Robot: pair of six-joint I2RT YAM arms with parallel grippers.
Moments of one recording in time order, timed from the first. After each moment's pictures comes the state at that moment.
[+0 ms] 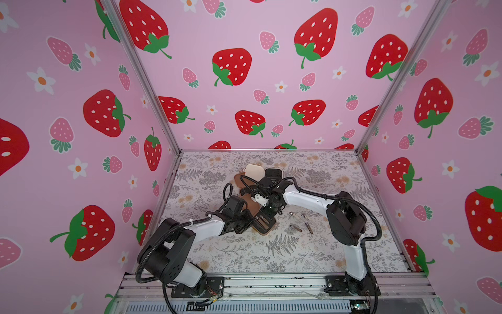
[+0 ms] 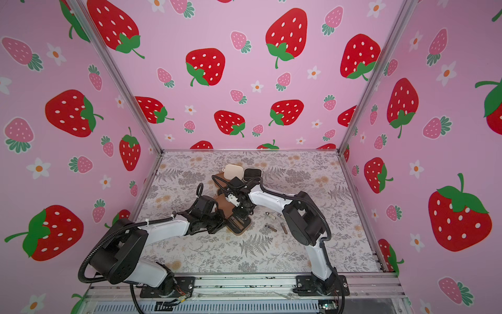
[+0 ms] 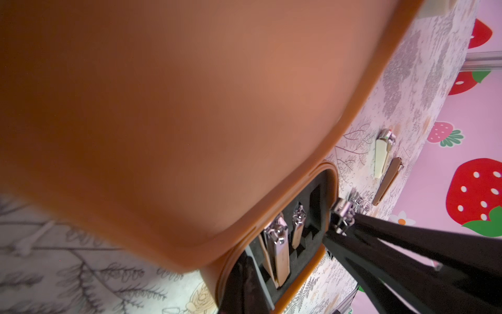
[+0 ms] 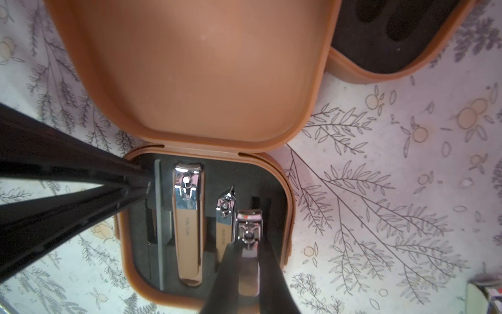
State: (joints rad) left arm -0.51 1.50 0.60 -0.06 0.32 -1.10; right arm 0.94 2.05 1.56 -0.83 -0.10 -0.08
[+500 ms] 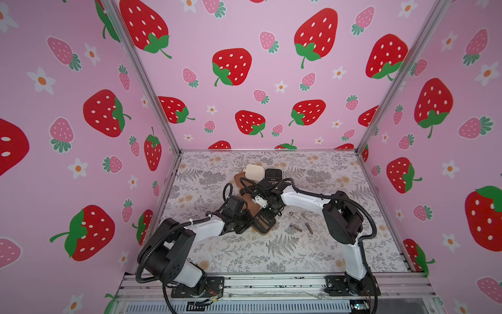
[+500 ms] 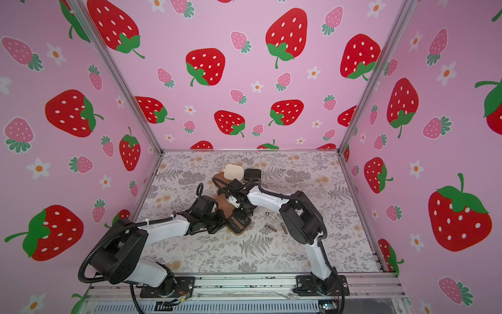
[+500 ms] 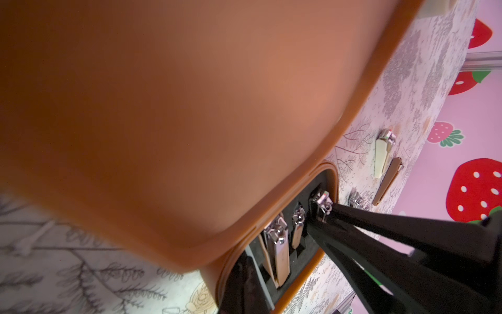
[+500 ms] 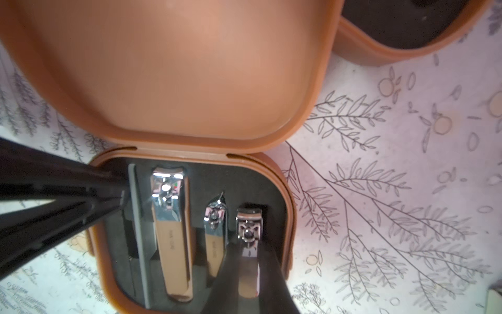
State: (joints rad) left arm -0.51 1.50 0.60 -0.06 0.32 -1.10; right arm 0.94 2.08 1.56 -0.83 -0.05 -0.06
